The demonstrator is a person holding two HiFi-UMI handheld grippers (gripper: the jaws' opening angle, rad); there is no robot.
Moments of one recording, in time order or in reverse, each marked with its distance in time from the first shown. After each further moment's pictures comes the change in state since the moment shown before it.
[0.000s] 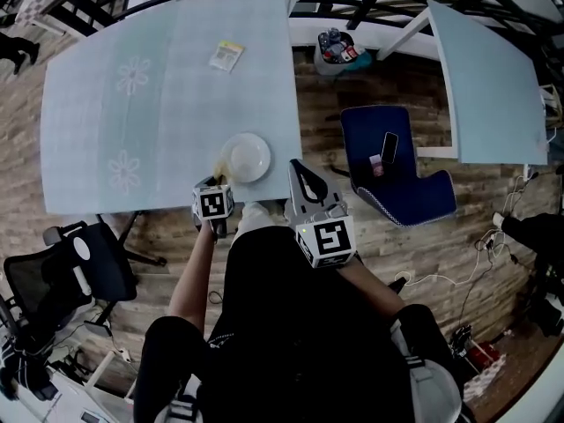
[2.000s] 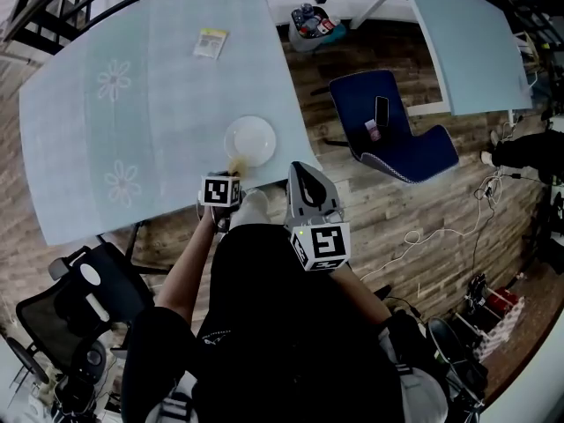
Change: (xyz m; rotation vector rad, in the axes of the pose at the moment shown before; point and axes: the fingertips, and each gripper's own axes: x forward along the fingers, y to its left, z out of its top) left arm 0.013 -0.018 -0.034 0.180 0.190 -0.347; right arm -0.012 0.059 -0.033 0.101 0.022 -0.277
